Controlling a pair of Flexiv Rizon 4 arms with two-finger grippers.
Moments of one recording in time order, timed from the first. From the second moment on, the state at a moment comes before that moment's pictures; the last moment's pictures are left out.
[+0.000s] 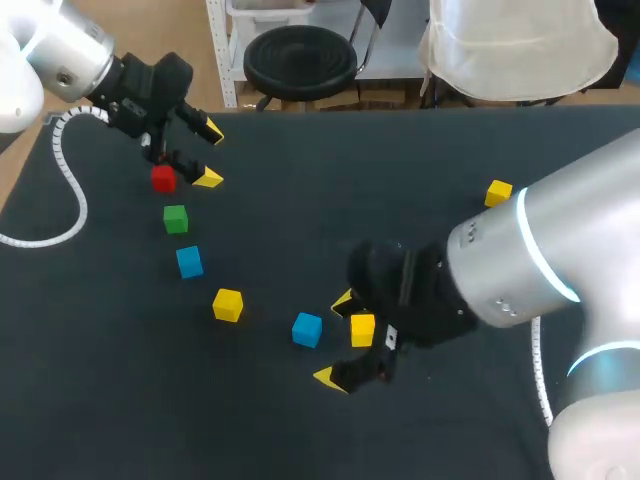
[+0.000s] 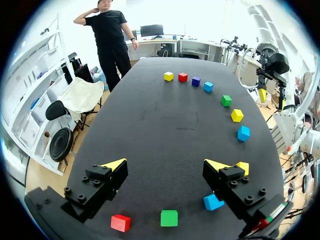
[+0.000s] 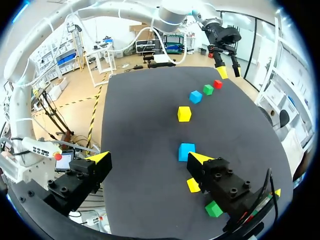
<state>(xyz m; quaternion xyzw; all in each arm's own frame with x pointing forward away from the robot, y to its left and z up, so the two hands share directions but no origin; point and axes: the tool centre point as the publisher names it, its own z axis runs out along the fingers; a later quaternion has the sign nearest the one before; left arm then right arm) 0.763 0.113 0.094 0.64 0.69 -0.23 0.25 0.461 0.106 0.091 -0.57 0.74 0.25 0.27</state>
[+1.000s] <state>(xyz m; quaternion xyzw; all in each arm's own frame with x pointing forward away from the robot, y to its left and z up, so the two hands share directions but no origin) 0.763 0.113 0.094 0.64 0.69 -0.23 0.25 0.461 0.101 0.062 -0.59 0.72 0.25 0.26</state>
